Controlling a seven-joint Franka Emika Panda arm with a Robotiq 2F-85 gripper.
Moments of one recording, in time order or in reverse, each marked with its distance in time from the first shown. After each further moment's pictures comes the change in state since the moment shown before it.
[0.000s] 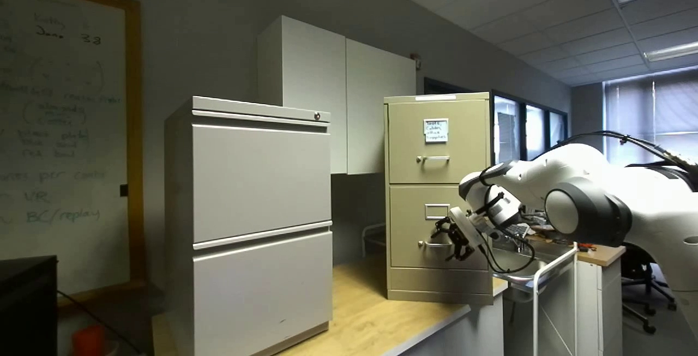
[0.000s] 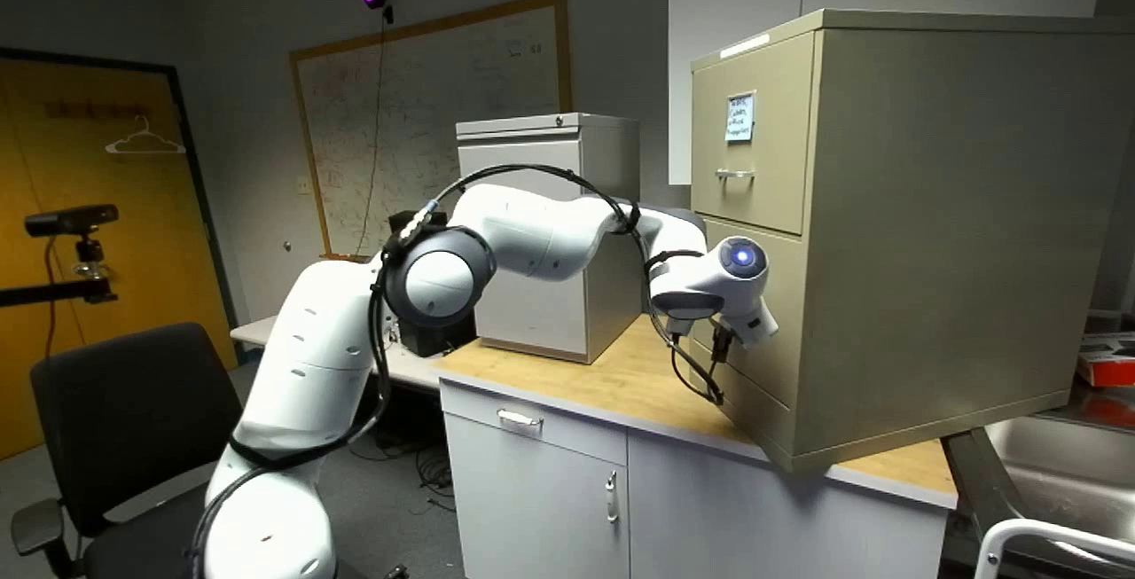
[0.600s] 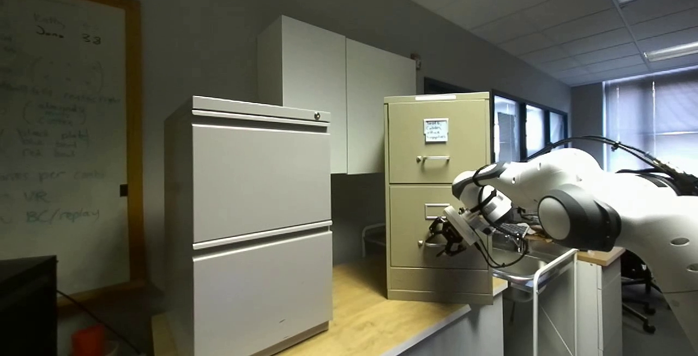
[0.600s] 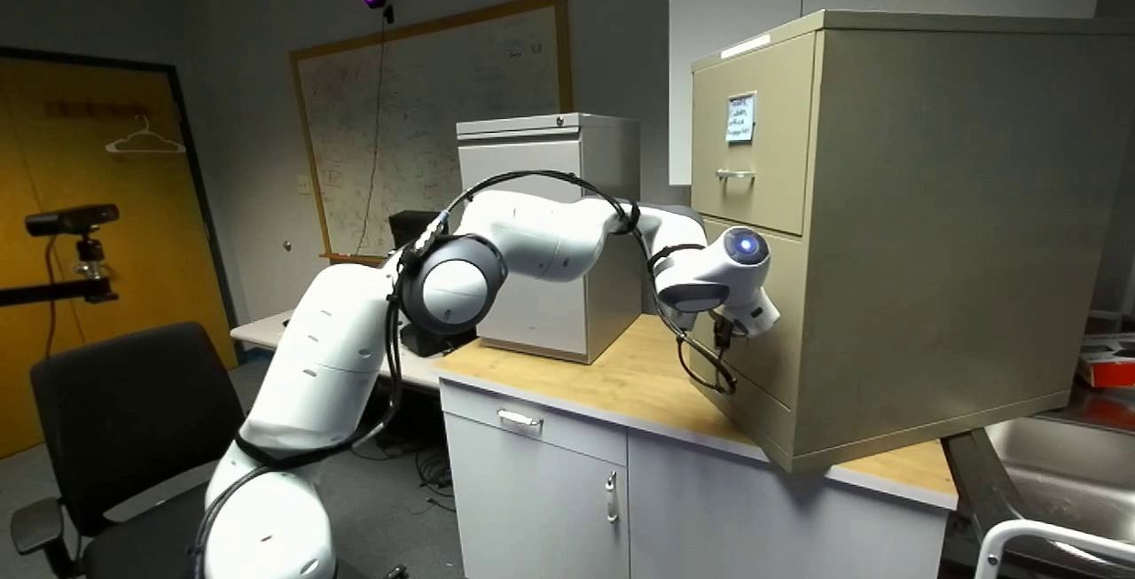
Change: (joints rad) arm -0.002 0.055 0.013 0.103 -0.074 -0.049 0.000
